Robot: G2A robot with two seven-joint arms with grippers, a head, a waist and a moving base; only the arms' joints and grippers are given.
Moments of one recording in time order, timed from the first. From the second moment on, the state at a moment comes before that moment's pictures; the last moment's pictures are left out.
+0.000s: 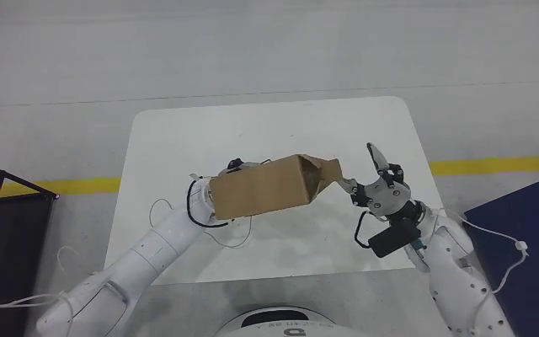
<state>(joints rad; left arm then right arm) 0.99 -1.20 -0.64 -1.17 -1.70 0.28 -1.54 -1.79 -1.06 1.52 -2.04 -1.86 -0.19 -0.78</state>
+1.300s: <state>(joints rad) 0.97 -1.22 -0.59 -1.16 -1.70 0.28 -1.54 -1.66 -1.05 1.41 -2.06 -1.92 -0.39 -0.71</state>
